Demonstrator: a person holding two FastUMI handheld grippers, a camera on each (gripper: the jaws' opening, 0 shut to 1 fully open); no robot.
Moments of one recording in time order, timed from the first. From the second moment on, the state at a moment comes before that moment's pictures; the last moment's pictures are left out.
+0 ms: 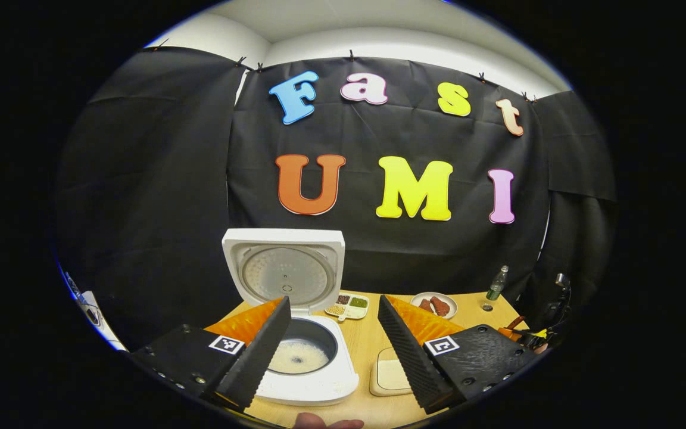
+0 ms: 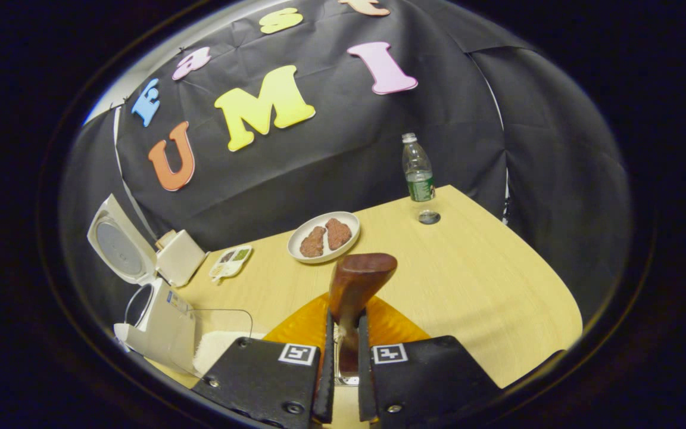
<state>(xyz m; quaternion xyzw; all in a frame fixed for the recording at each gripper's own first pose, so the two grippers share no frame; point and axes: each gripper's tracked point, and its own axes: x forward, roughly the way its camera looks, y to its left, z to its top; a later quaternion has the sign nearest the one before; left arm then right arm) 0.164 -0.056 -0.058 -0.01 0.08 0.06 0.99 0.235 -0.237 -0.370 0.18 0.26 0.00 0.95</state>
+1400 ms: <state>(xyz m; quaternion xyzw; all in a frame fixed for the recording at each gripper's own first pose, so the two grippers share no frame) 0.362 0.102 -0.060 -0.04 0.19 0.13 0.97 0.163 -0.255 -0.166 0.08 0.14 -0.05 0.99</state>
